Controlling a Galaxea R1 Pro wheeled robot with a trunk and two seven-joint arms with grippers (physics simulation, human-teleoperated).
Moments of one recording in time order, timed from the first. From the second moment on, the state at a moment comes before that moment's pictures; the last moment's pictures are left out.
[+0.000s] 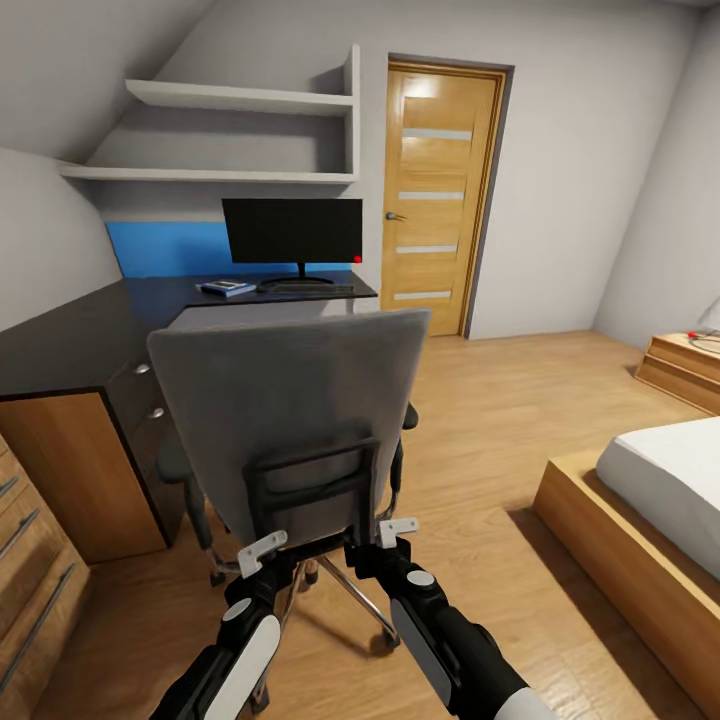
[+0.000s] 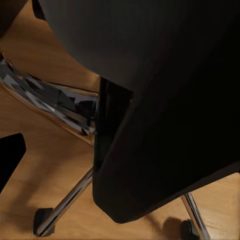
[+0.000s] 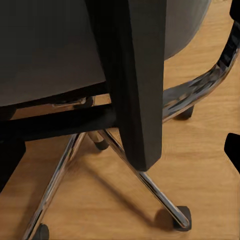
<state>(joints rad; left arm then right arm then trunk) -0.32 -0.04 -0.36 -1.12 0.64 0.14 0.67 -0.48 0.15 0.49 -0.91 -0.33 0.27 -0.19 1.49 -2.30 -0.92</state>
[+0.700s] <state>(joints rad) -0.32 -0.02 -0.36 -1.13 0.65 0.17 0.68 -0.48 0.15 0.49 -0.90 -0.33 0.27 -0.19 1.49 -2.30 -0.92</state>
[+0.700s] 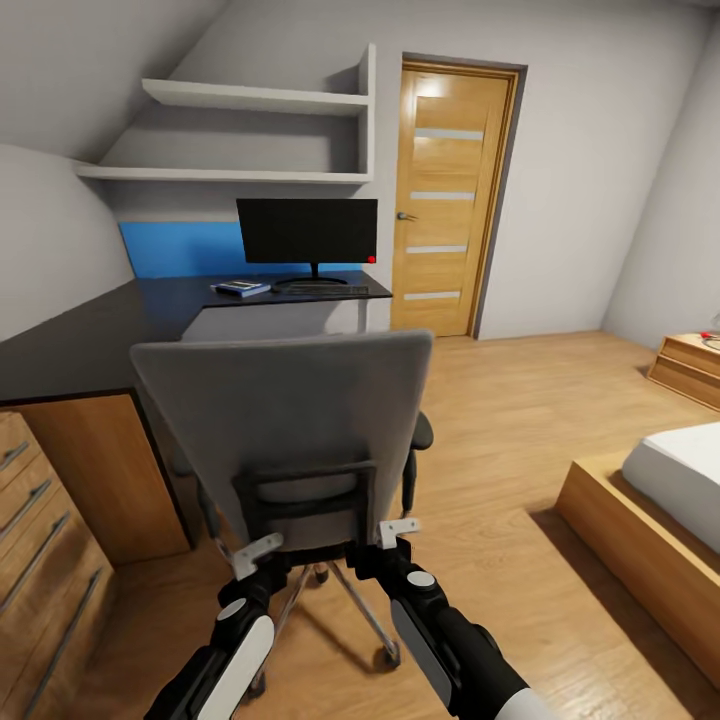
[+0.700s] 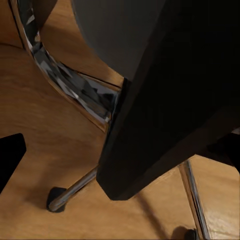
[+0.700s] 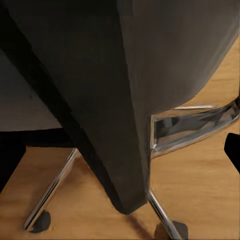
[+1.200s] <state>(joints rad) -0.32 -0.02 -0.36 -1.12 0.65 0.21 0.67 -0.47 0.14 0.49 -0.90 -0.33 0.27 -0.19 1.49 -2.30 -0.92</state>
